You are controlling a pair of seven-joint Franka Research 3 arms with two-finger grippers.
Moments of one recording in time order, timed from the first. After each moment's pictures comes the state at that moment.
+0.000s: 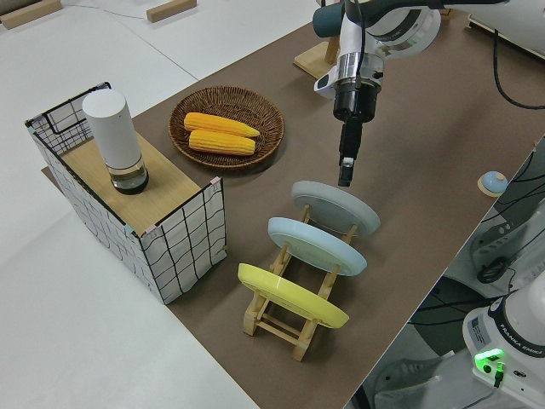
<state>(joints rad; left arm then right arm) -0.06 0.14 -0.12 -1.99 0.73 1.31 -0.75 -0.09 -0.02 0.23 -1.50 0.00 1.36 0.06</state>
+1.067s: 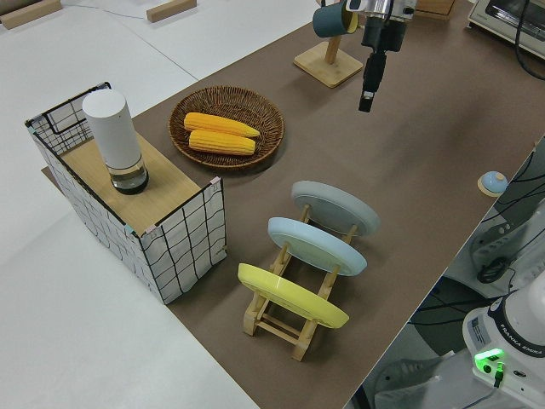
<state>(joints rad) -0.07 0.10 -0.24 -1.77 0.36 1.47 -0.71 -0.09 -0.02 0.23 -1.50 0.00 1.36 0.06</state>
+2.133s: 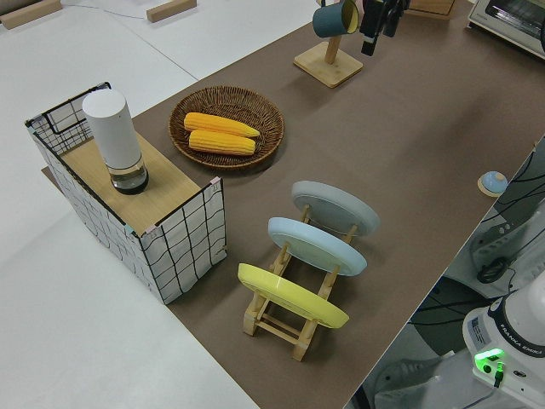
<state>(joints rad) -0.04 -0.03 -0.12 -1.63 0.02 1.54 -0.23 -0.09 -0.02 0.23 -1.50 0.00 1.36 0.06</state>
